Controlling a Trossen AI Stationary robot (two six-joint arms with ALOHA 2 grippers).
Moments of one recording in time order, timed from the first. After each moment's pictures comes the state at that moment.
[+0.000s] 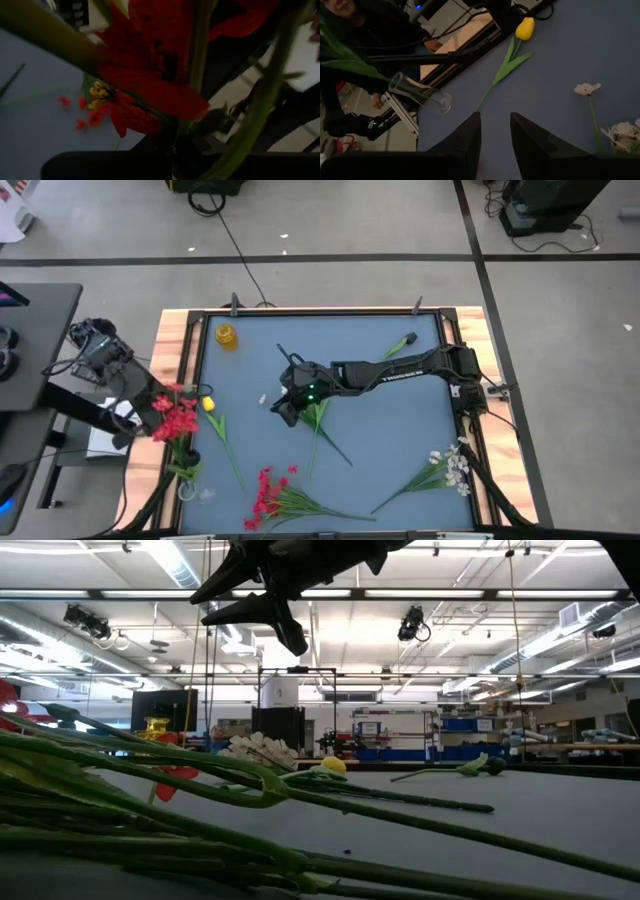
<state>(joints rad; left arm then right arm) -0.73 0.62 1.03 -0.94 0.23 -0.20 0.03 2.03 1.63 -0.13 -0.15 0.71</state>
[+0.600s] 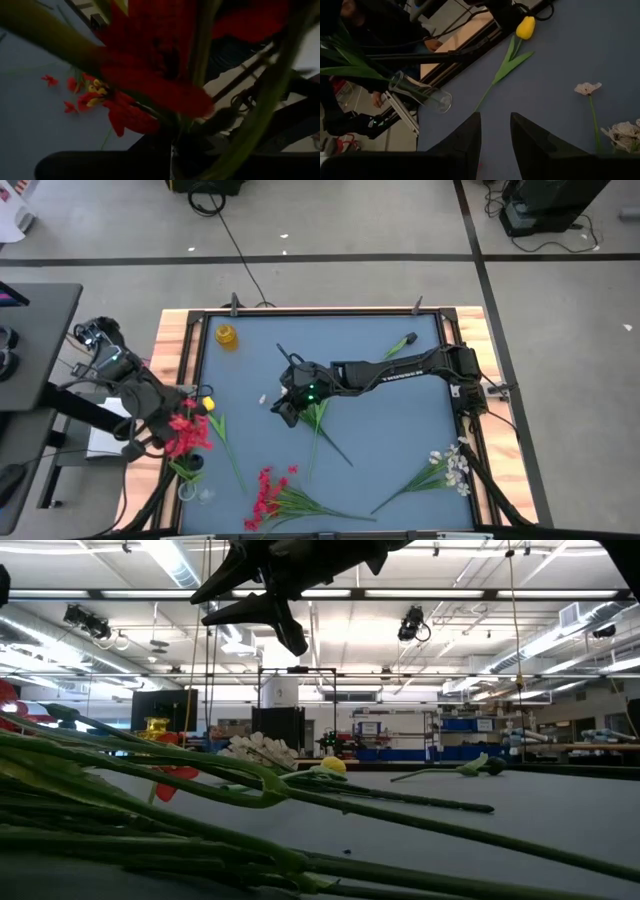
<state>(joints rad) -0.79 0.68 0.97 -0.89 0.22 -0.27 0.03 2.03 1.63 -0.13 -0.15 0.71</state>
